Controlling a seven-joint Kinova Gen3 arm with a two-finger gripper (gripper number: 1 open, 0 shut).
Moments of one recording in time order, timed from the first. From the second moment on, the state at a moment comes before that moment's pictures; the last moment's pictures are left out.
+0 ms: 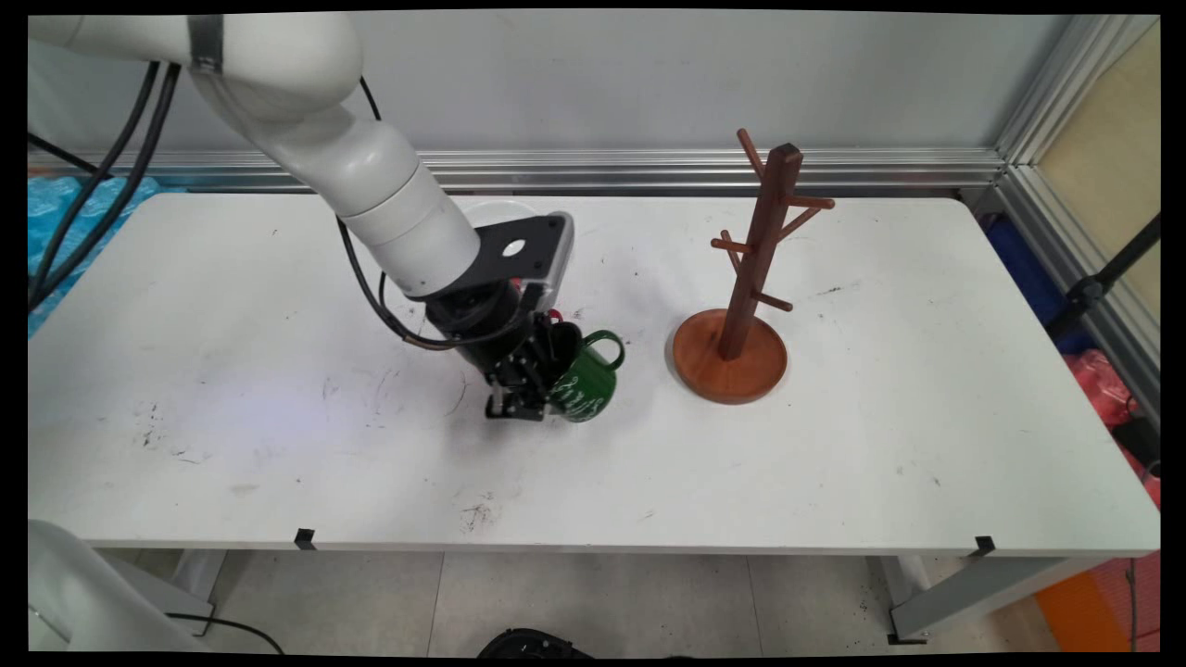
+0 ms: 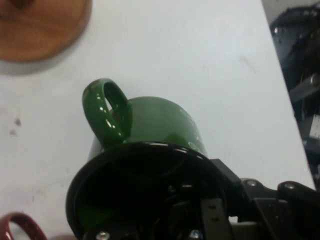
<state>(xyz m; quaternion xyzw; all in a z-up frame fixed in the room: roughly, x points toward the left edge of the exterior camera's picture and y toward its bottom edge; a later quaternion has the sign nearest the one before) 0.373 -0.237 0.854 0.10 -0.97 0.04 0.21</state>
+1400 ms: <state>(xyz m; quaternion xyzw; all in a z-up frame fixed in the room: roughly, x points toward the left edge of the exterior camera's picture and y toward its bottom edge) 0.389 -0.221 0.831 0.10 -0.99 0.00 0.14</state>
